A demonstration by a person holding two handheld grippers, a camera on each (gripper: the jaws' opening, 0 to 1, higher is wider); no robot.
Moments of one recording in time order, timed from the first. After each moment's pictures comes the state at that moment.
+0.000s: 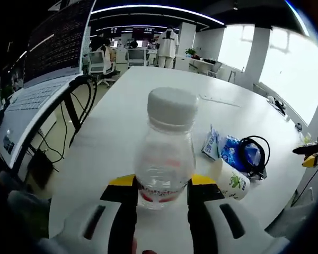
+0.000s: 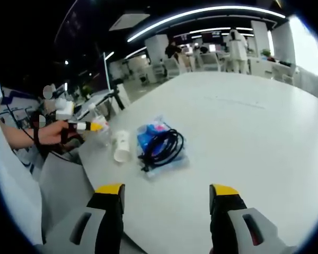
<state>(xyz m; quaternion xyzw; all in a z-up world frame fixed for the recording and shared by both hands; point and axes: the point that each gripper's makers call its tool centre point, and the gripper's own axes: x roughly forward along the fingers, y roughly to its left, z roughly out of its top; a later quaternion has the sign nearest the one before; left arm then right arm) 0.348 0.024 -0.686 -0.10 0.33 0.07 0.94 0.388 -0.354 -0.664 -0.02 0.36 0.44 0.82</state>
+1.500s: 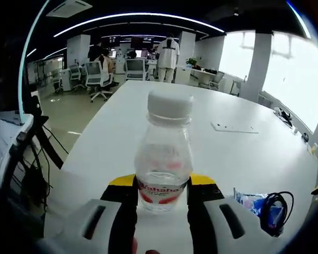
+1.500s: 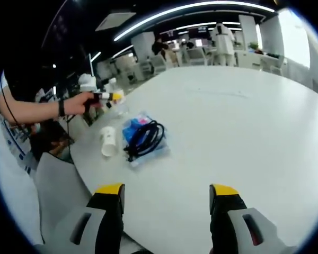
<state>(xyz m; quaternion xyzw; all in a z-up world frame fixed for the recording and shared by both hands) 0.519 0.049 -0.678 -0.08 0.29 0.07 0.95 0.394 -0.394 -0.678 -0.02 0.38 0.39 0.84</state>
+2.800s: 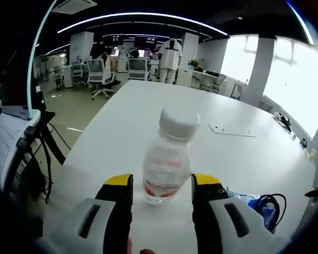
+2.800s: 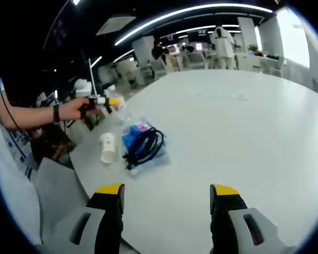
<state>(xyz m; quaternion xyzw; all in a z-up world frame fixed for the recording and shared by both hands) 0.492 0.049 -0.660 -0.11 0.28 0.08 0.95 0.407 -0.386 -0.672 0.00 0.36 0.40 0.84</state>
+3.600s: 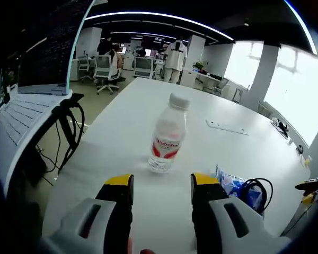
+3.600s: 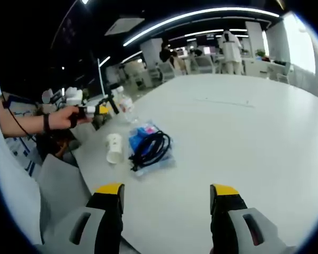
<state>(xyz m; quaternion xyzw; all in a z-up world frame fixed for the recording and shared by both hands) 0.410 0.032 -0.659 -0.14 0.29 0.08 0.94 0.403 -0.381 -0.664 -0.01 0.35 0.43 0.83</state>
